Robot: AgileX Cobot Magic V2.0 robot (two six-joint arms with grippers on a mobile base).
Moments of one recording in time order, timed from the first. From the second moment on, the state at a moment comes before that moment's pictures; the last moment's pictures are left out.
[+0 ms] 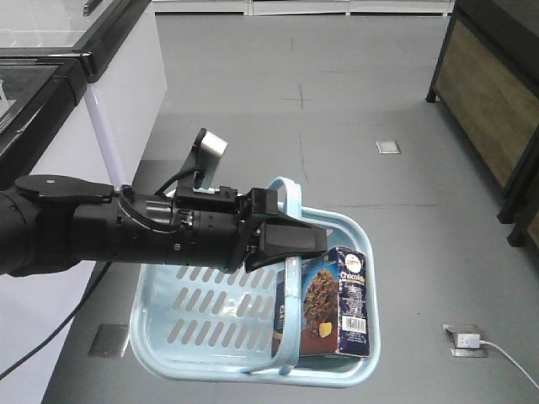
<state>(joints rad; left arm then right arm) -0.50 1.58 -1.00 -1.66 0.89 0.86 0.02 -0.01 0.03 -0.05 0.05 0.04</state>
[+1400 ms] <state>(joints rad) -0.50 1.58 -1.00 -1.66 0.89 0.86 0.02 -0.01 0.03 -0.05 0.05 0.04</state>
